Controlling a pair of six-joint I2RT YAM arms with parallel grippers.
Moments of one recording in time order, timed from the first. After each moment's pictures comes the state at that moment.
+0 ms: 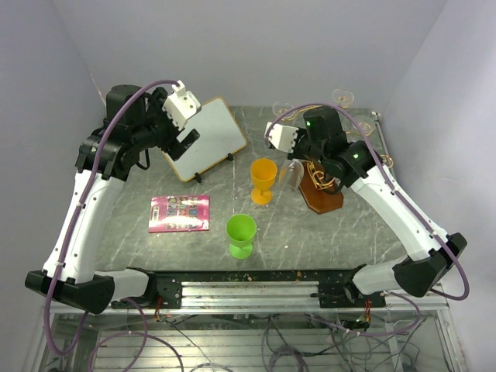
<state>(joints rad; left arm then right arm) -0.29 1.26 1.65 -0.83 0.26 0.62 0.63 1.37 1.54 -0.78 0.21 -1.01</state>
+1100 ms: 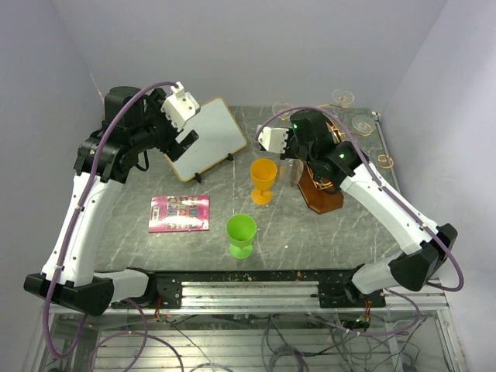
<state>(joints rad) -0.29 1.24 1.64 -0.83 0.25 0.63 0.68 1.43 1.53 -0.71 0.35 -1.08</state>
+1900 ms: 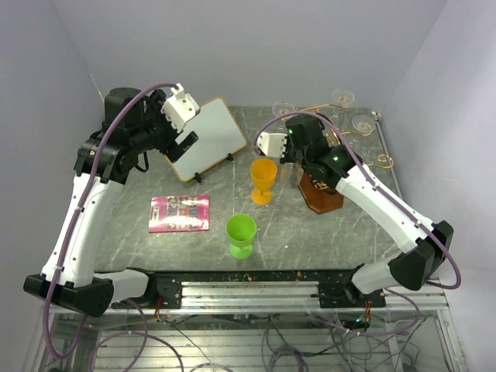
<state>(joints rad) -0.28 1.24 1.63 -0.83 0.25 0.64 0.68 1.43 1.46 -0.68 0.42 -1.09</state>
